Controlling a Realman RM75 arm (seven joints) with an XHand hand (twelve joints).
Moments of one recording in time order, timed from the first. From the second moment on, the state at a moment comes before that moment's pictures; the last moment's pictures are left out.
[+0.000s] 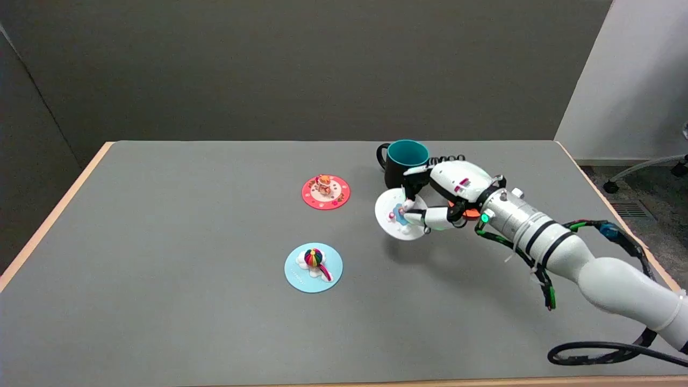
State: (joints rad) arm -0.14 -0.70 1.29 -1.74 -1.52 0.22 -0.59
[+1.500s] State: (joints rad) arm 0.55 -0.63 1.02 -1.40 -1.49 -0.07 -0.54
